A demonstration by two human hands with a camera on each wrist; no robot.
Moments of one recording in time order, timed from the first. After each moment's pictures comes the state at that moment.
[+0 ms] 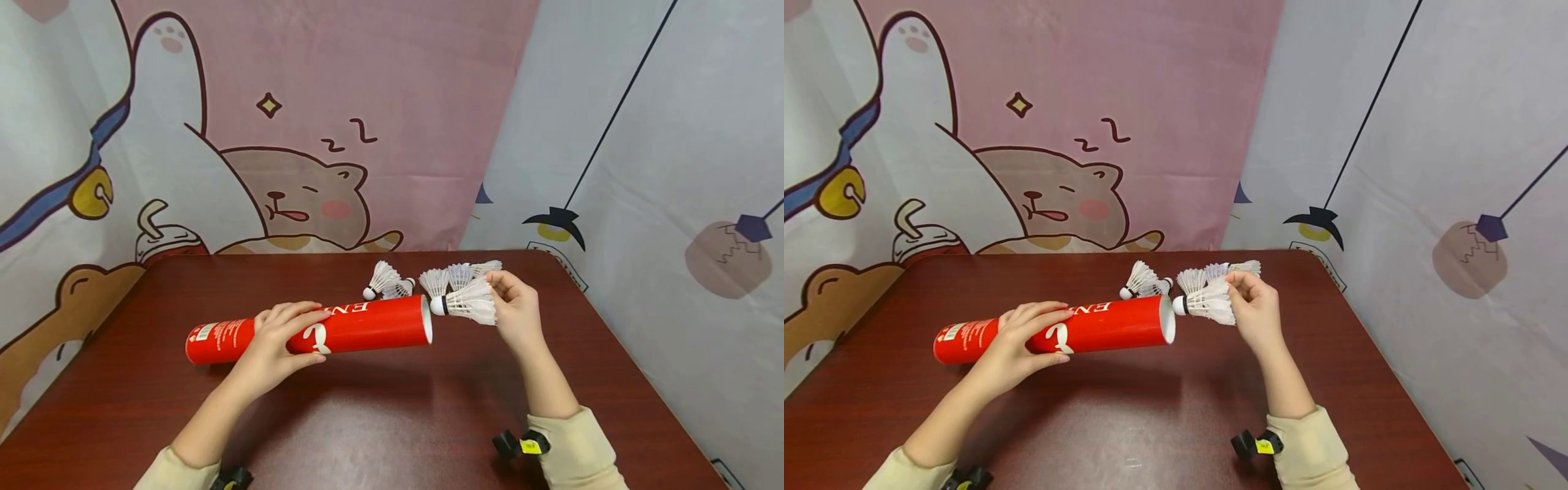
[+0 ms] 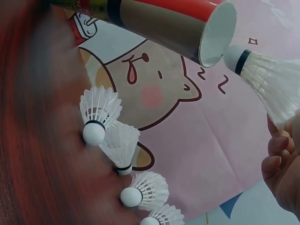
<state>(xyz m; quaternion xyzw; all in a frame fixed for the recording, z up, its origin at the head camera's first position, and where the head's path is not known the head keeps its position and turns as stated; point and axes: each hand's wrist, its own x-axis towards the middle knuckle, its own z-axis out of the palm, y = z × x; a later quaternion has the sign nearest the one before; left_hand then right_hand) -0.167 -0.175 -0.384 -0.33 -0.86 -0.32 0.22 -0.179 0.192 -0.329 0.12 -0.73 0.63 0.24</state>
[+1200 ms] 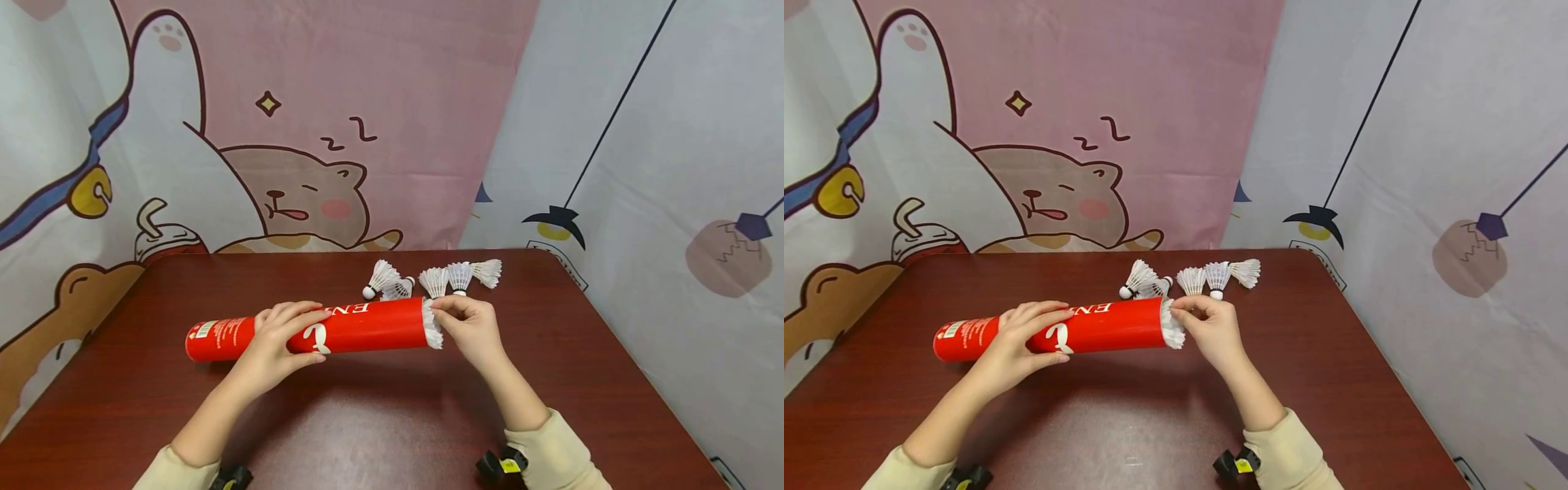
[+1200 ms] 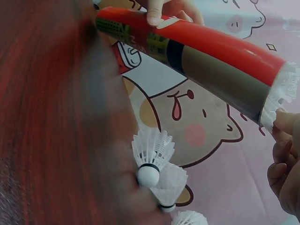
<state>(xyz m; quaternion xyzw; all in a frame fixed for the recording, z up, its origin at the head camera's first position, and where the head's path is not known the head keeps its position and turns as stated) -0.168 -0.175 -0.385 -0.34 -0.86 -0.32 0.22 -0.166 0.148 -0.346 0.17 -0.77 0.58 0.20</state>
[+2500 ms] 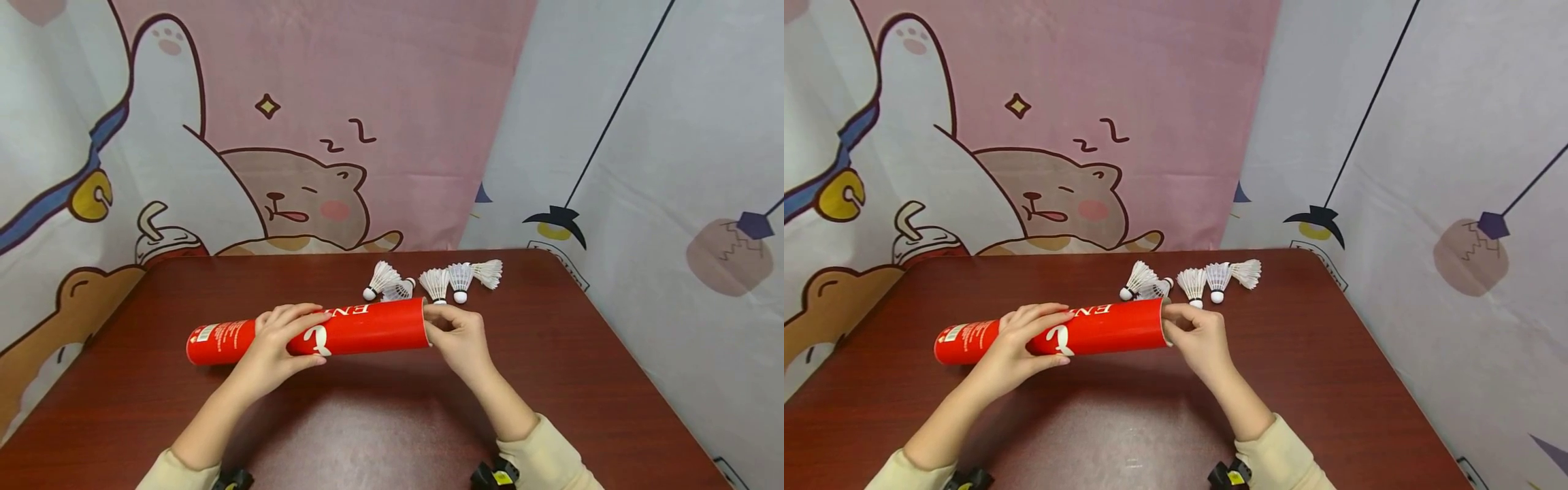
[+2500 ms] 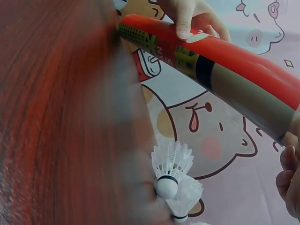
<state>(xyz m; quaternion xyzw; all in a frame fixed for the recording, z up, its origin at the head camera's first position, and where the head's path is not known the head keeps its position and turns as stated) -0.168 -0.175 -0.386 -0.33 -0.86 -0.32 0.21 -0.156 0.130 -0.352 0.22 -0.76 0.56 0.25</state>
